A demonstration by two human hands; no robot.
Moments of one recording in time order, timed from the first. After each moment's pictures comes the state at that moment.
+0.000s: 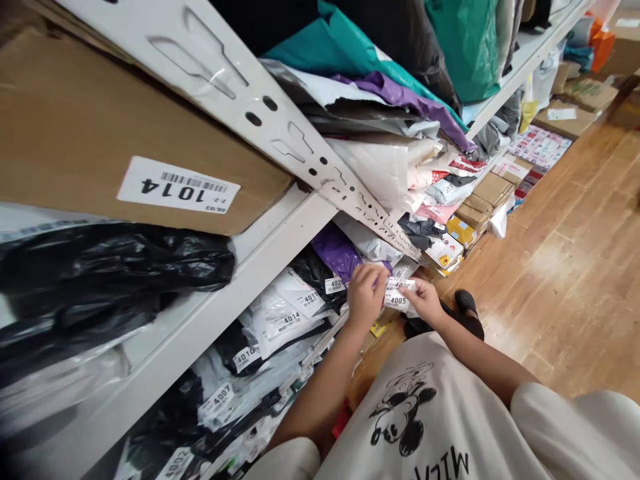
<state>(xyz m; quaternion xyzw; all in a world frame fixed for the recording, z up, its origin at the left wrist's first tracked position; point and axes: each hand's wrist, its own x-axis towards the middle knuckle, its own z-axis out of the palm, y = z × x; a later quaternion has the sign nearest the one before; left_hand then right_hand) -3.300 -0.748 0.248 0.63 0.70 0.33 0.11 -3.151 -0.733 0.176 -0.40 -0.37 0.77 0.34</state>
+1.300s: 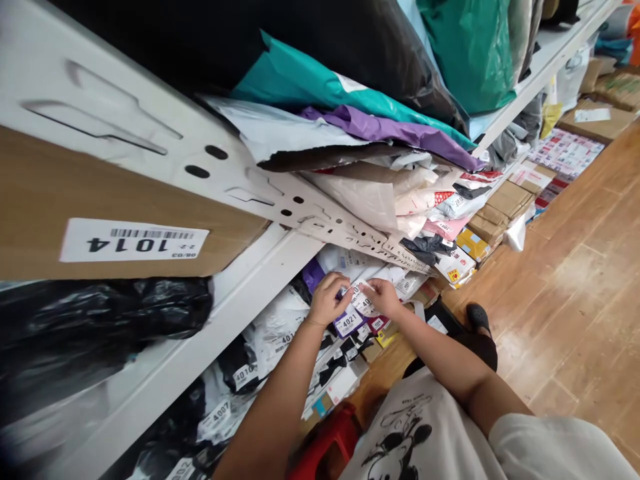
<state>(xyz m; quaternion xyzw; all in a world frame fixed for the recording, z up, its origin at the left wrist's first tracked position) -3.420 -0.733 0.239 0.75 0.63 0.20 0.05 -3.269 -0.685 0.158 -0.34 -0.44 0.77 0.29</state>
